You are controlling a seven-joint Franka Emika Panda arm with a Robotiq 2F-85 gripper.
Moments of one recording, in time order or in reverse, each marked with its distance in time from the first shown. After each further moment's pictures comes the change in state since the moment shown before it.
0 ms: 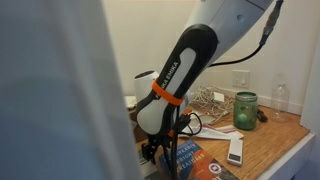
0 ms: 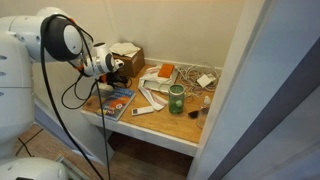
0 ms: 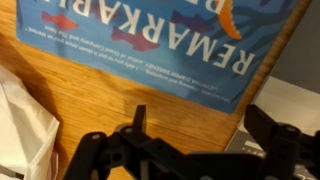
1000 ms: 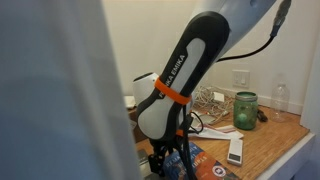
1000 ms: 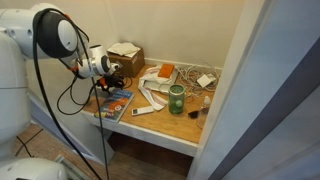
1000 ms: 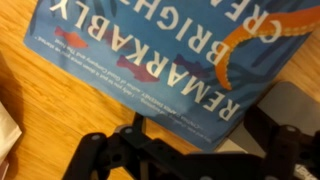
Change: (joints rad) arm -0.012 -0.063 0.046 -0.105 -0.013 -0.064 -0.240
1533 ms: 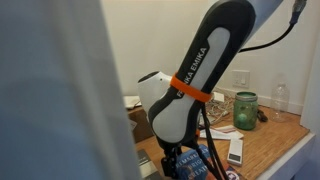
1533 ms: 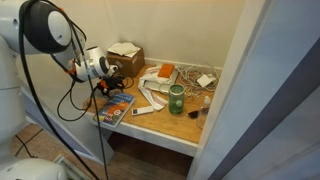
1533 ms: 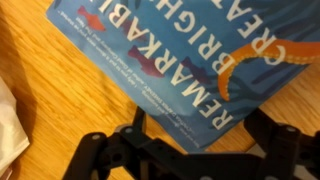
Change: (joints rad) arm -0.018 -0.080 0.006 -0.127 -0.096 0.009 -0.061
